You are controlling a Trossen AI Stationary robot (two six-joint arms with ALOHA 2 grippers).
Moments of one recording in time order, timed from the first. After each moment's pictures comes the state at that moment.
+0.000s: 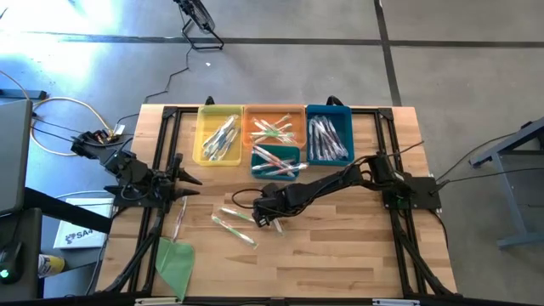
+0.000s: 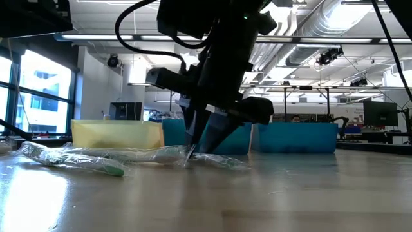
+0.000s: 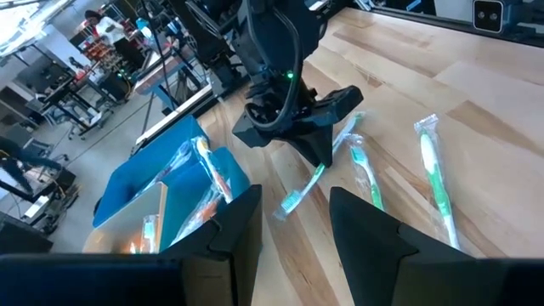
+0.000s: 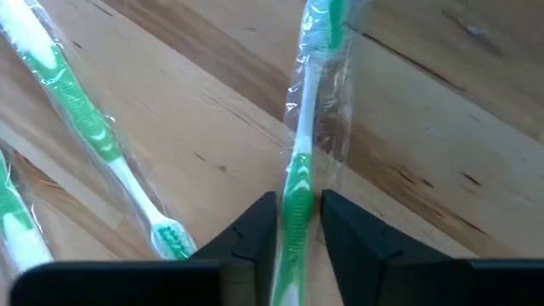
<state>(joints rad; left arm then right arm) -0.51 0.15 0.42 -0.53 -0.40 0.45 0.20 2.22 1.61 -0.62 0.14 1.21</state>
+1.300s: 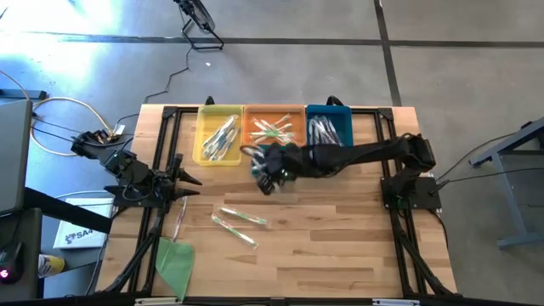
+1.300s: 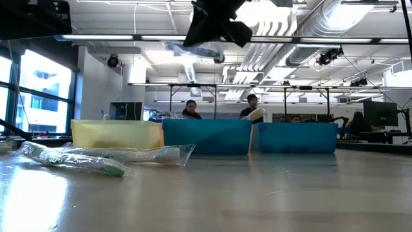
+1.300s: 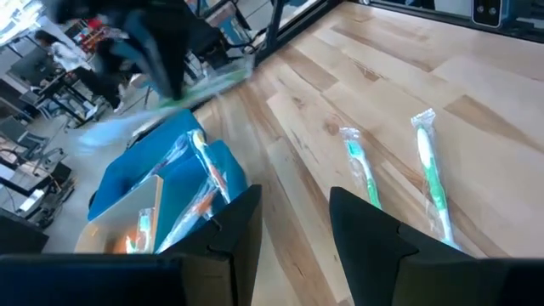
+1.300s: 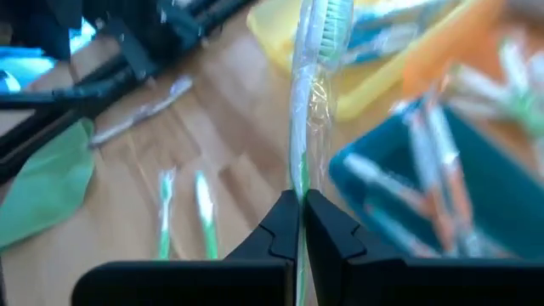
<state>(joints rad) -0.51 0.15 0.42 -0.56 -0.40 0.43 0.07 1.82 1.61 -0.57 0.27 0.69</state>
